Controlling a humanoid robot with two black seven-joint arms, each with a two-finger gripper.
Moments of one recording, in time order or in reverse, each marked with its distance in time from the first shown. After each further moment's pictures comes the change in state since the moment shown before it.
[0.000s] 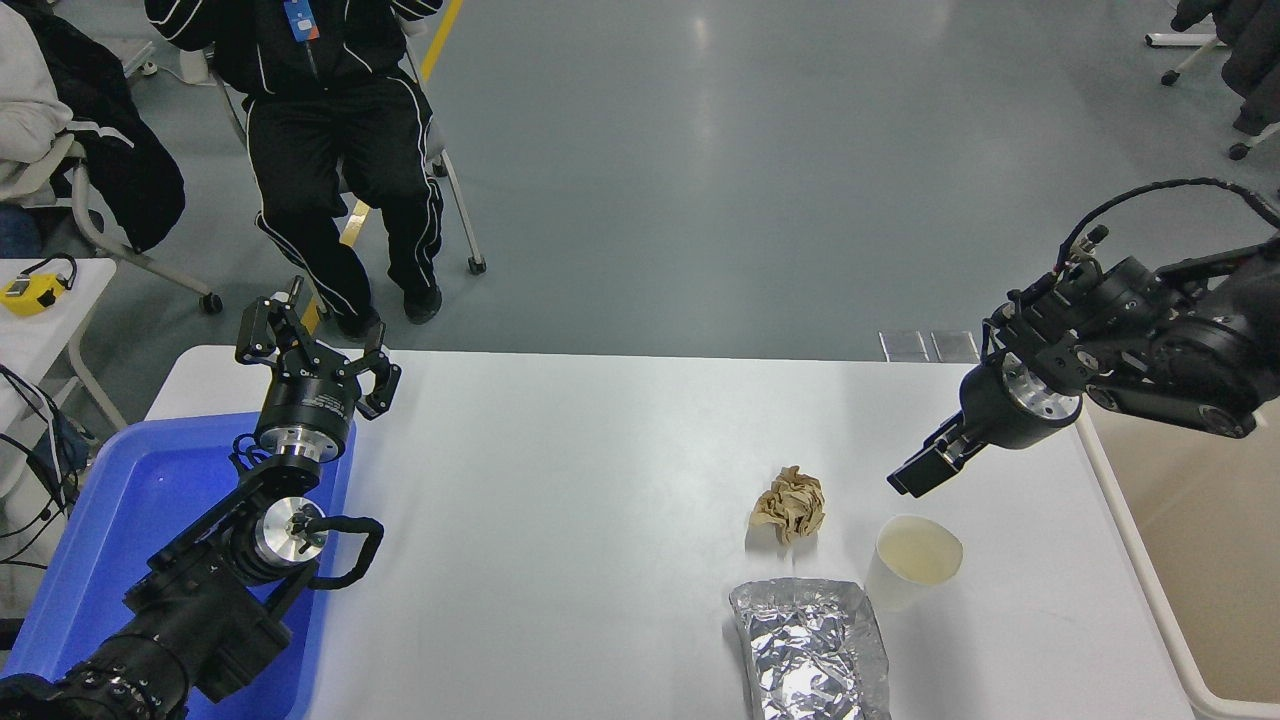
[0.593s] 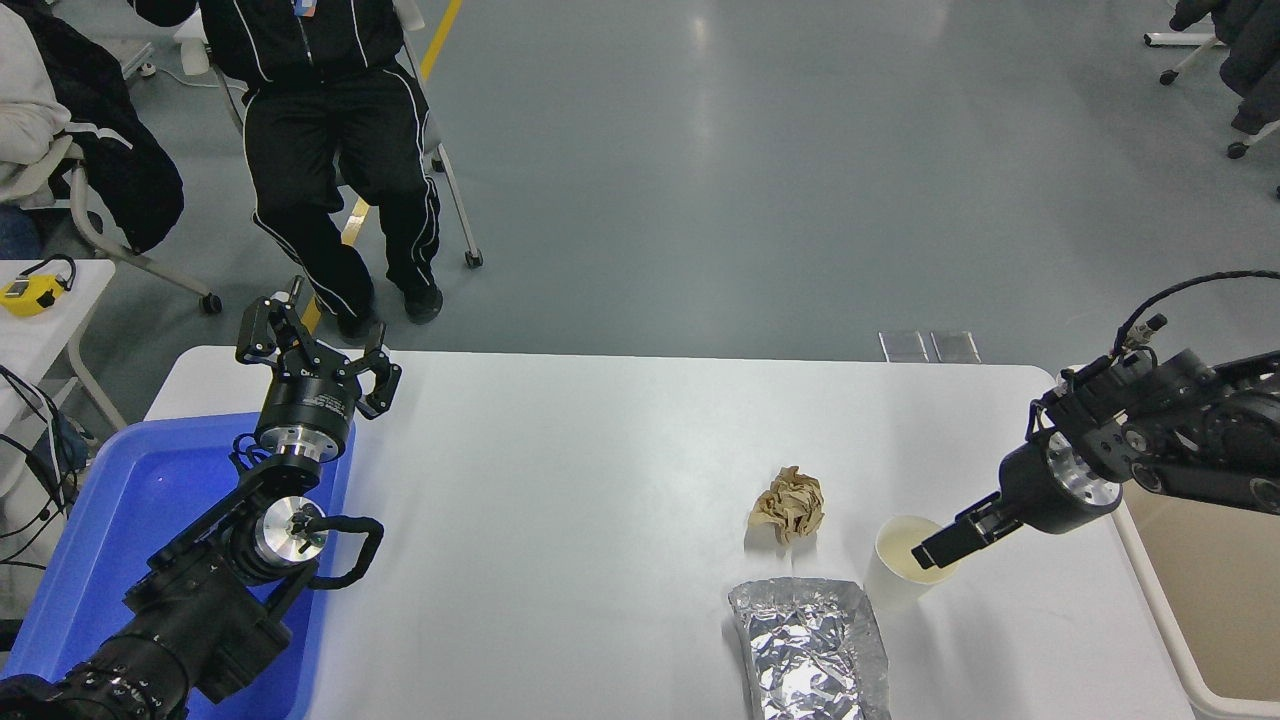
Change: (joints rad) left arm 0.000 0.000 0.000 0.000 0.000 0.000 0.000; right arm -0.129 -0.084 0.058 0.028 0.155 -0.015 -0.030
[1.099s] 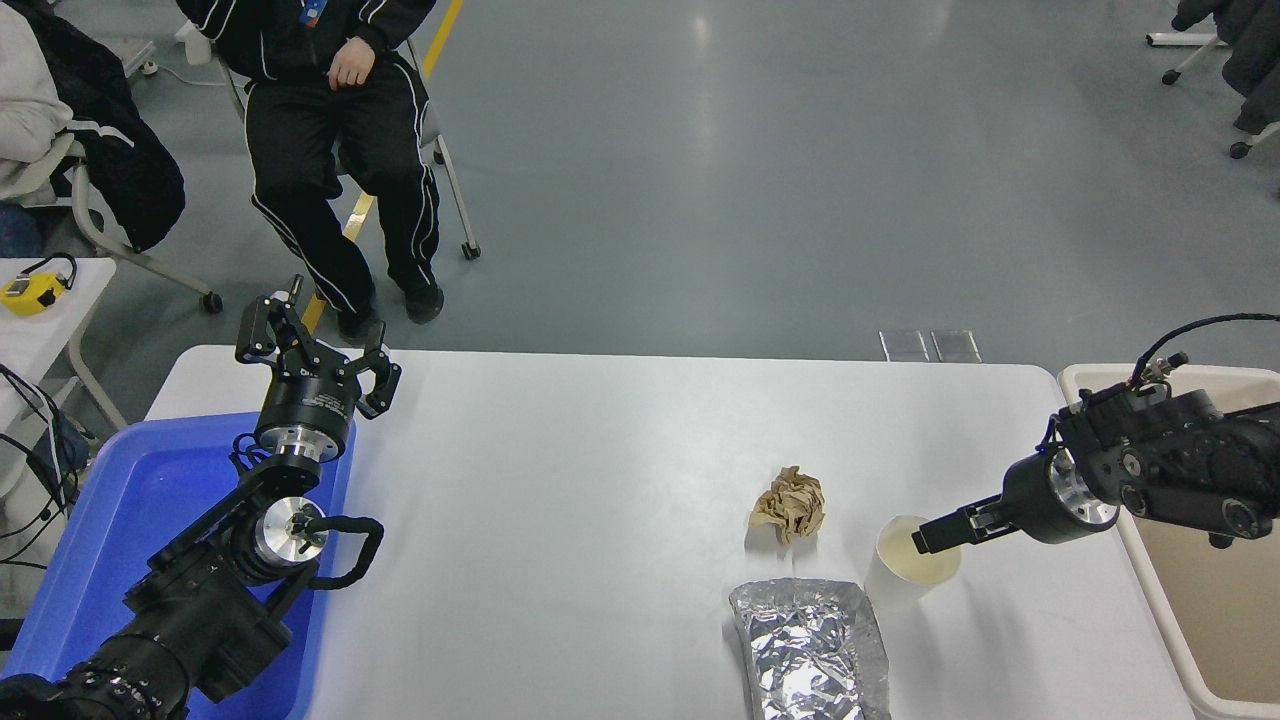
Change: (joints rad) left arm 0.000 0.000 0.000 0.000 0.000 0.000 0.000; right arm -0.154 0.024 0.014 -0.104 0.162 -0.097 -0.078
